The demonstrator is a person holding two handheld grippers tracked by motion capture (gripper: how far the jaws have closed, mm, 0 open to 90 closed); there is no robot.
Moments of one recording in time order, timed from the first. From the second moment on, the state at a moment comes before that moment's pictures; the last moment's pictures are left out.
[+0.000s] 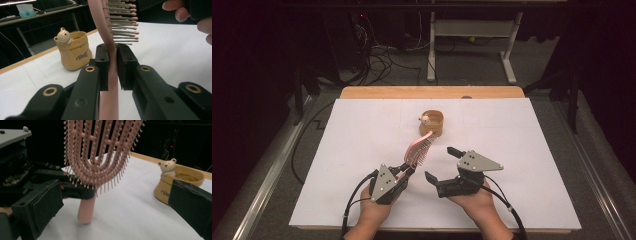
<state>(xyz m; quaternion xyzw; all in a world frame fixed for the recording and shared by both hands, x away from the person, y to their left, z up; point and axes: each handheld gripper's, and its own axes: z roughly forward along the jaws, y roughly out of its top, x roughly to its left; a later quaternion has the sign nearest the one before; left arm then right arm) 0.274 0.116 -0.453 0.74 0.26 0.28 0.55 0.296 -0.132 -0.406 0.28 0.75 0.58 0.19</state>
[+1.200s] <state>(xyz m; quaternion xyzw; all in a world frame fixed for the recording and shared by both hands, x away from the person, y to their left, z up) 0.266 0.102 -0.456 0.75 0.24 0.29 0.55 0.314 -0.097 -0.386 0.29 0.73 0.60 0.16</state>
